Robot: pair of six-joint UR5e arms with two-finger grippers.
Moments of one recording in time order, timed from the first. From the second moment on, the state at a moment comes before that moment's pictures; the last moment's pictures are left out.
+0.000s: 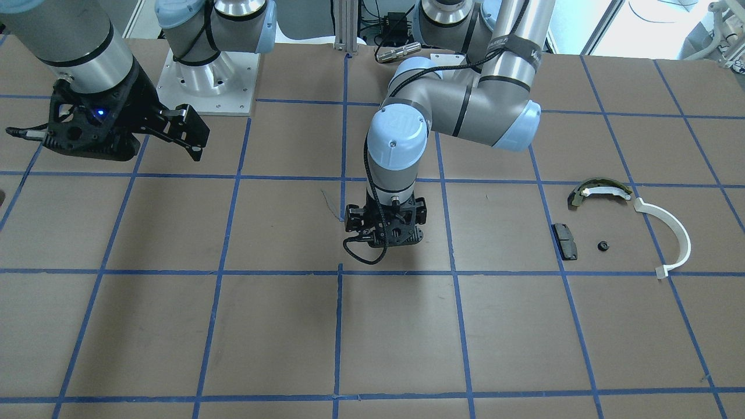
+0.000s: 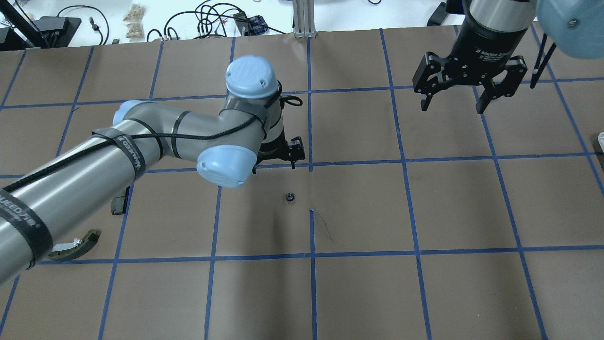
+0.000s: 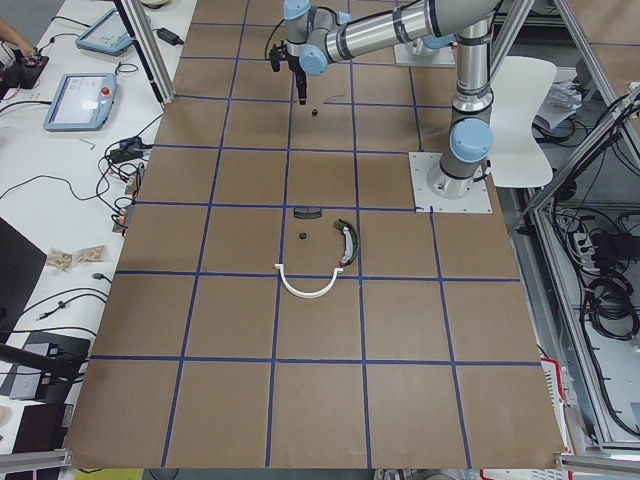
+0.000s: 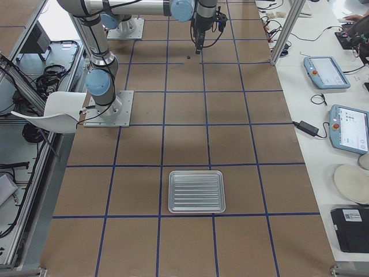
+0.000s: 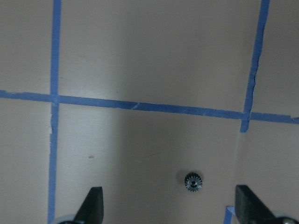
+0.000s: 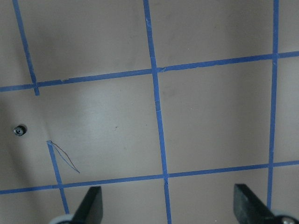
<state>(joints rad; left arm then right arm) -1.88 -1.93 -1.82 -0.97 1.59 -0.42 1.54 -1.51 1.50 -1.45 -1.55 0.07</state>
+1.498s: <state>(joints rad) -1.93 -2.00 -1.93 -0.80 1.58 -0.44 1.54 -1.52 1.57 -1.52 -1.64 0.04</state>
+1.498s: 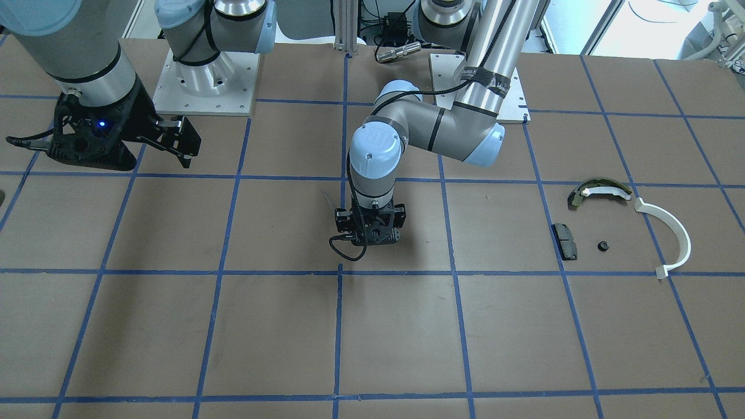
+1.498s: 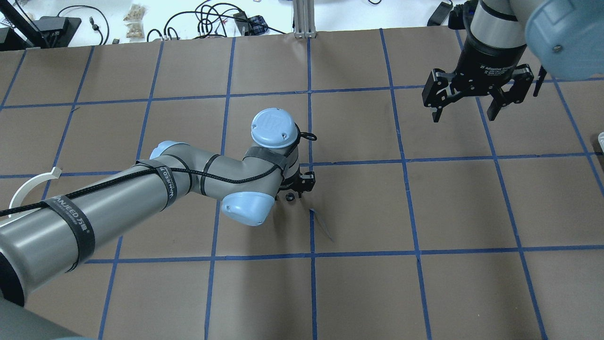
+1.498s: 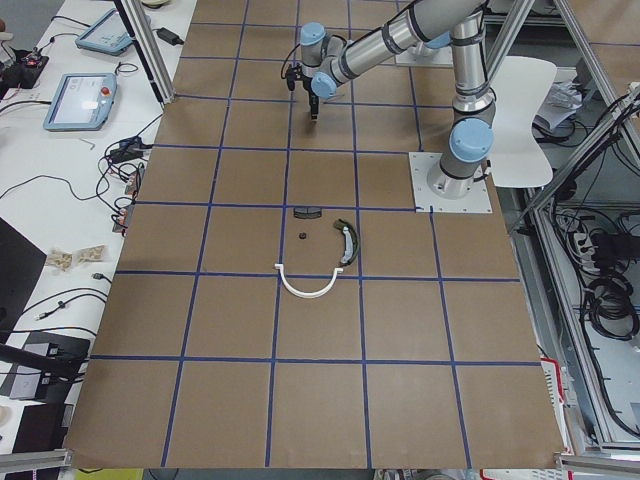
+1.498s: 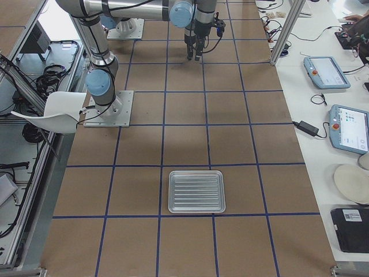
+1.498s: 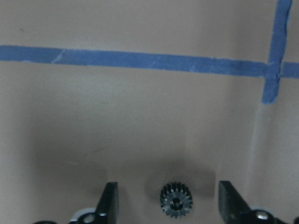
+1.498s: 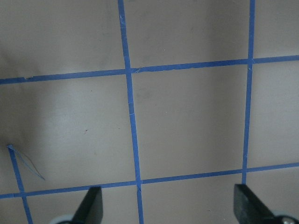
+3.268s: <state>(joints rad) -1.39 -1.85 -1.77 -1.16 1.62 0.14 1.53 -1.52 1.56 -1.57 -1.64 0.03</state>
